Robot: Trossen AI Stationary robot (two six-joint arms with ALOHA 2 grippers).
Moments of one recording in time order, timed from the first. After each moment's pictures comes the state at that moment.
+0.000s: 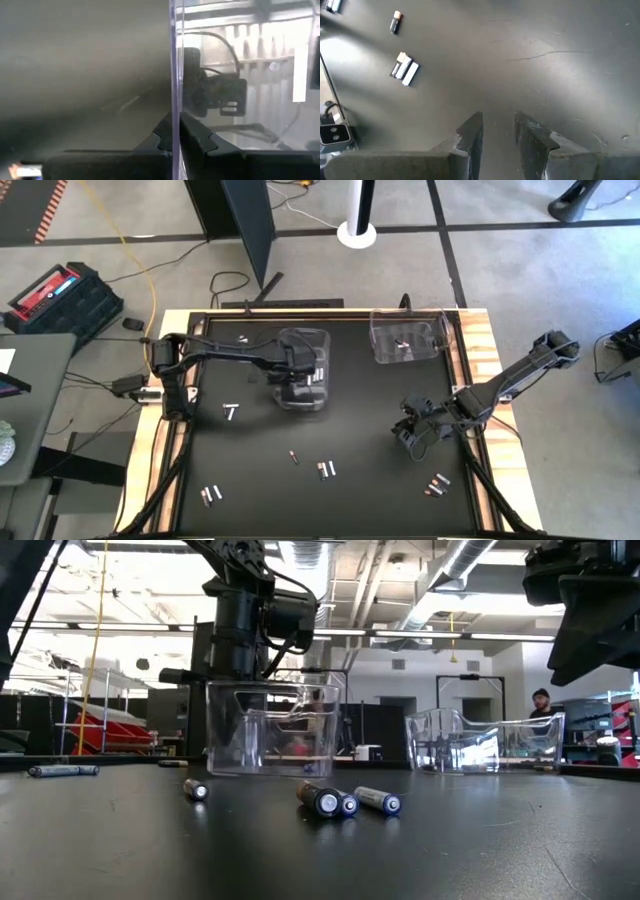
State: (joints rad) left arm 0.20 1.85 1.33 -1.06 -0.22 -1.34; right arm 0.51 1.06 0.68 -0.60 0.34 1.22
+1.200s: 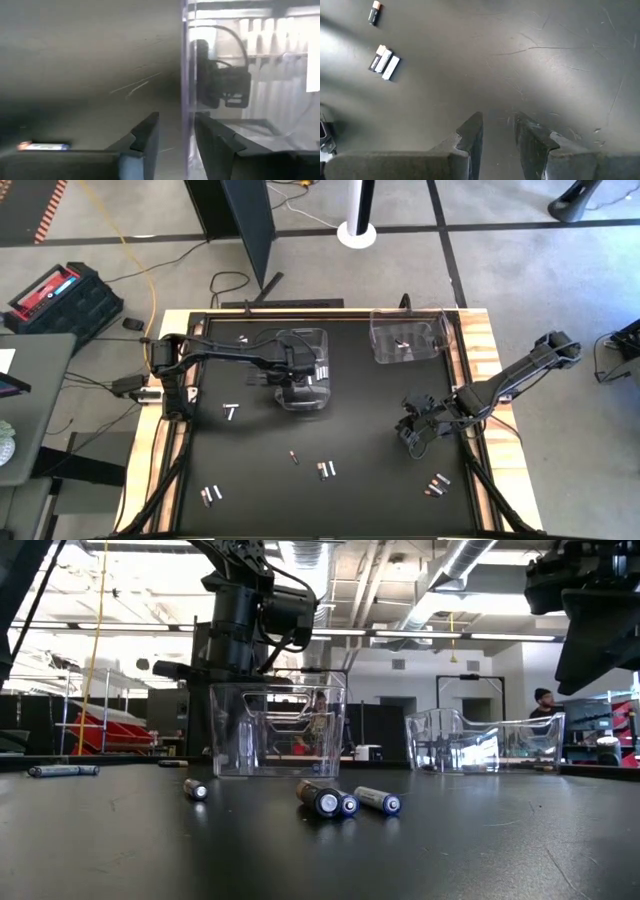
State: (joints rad) left arm 0.20 1.85 1.36 -1.13 -0.19 -1.37; right arm 0.49 1.05 0.68 -0.68 0.32 1.20
